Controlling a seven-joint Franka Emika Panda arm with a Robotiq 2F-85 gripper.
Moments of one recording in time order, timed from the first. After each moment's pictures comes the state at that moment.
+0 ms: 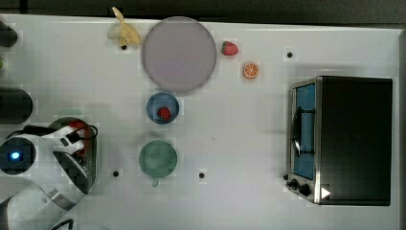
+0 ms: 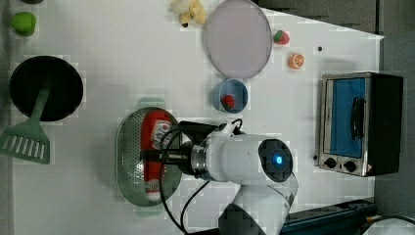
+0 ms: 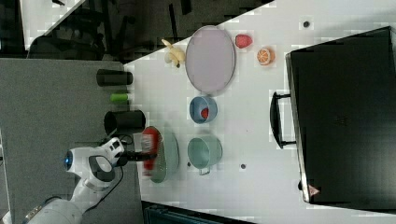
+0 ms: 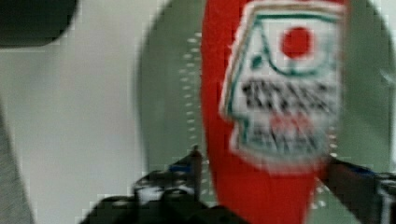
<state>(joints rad) 0.07 0.44 0.68 -2.17 -0.09 0.98 0.13</state>
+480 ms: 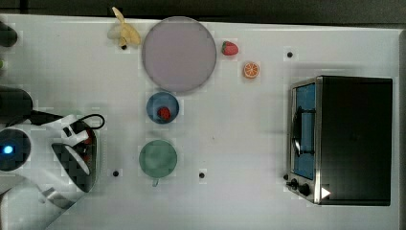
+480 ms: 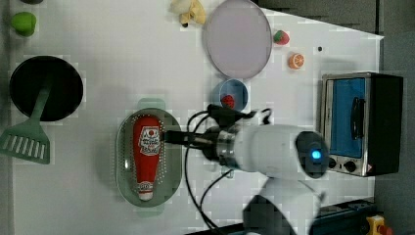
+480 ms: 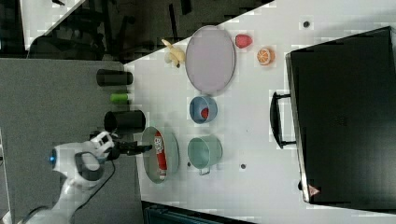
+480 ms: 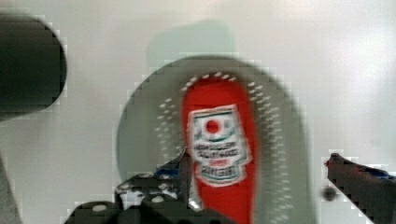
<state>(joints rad) 0.01 0.29 0.67 -2.14 -0.09 0.87 0.14</state>
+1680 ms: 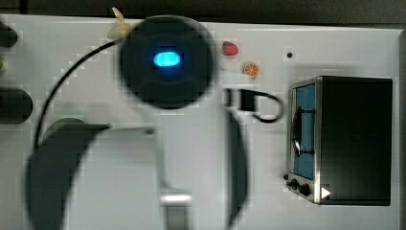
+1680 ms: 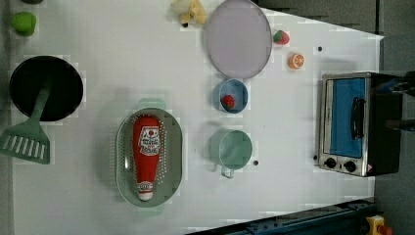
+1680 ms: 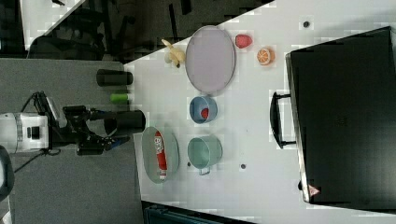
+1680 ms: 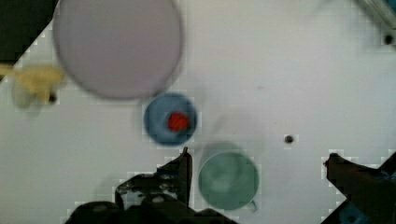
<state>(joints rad) -0.23 -0.08 0.28 -1.74 0.04 0.06 0.11</state>
